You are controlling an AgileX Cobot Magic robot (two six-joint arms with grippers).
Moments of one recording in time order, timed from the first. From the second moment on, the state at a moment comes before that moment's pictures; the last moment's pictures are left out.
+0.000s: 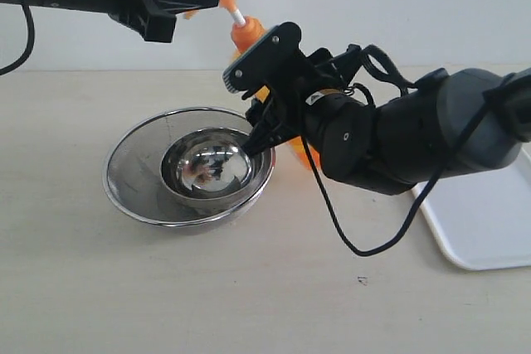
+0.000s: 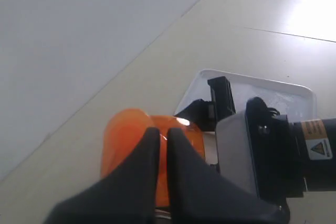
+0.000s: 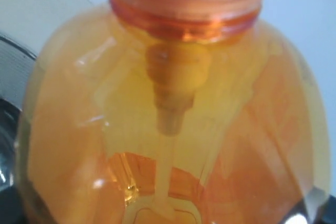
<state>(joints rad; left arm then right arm) -0.26 1.54 -1.15 -1.42 0.70 1.78 0.76 1.86 -0.98 0.76 -0.60 -1.07</state>
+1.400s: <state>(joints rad) -0.26 1.54 -1.15 -1.50 0.62 1.88 0.76 1.90 -1.00 0.88 -0.59 -1.08</state>
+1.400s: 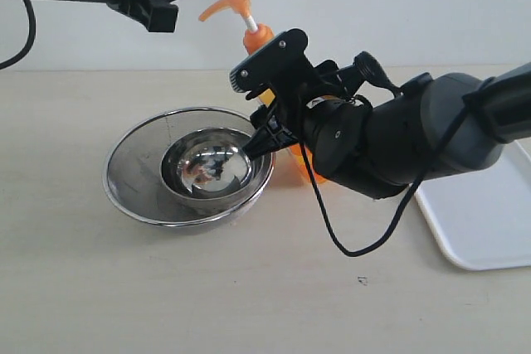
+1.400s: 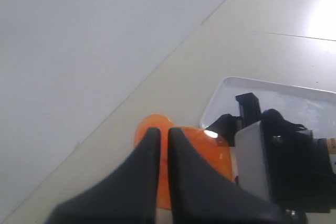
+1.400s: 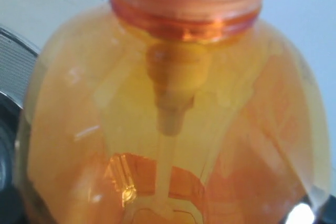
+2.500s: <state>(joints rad) -0.26 1.63 -1.35 -1.16 0.65 1.54 0.77 1.90 -1.00 0.87 -0.59 -1.09</state>
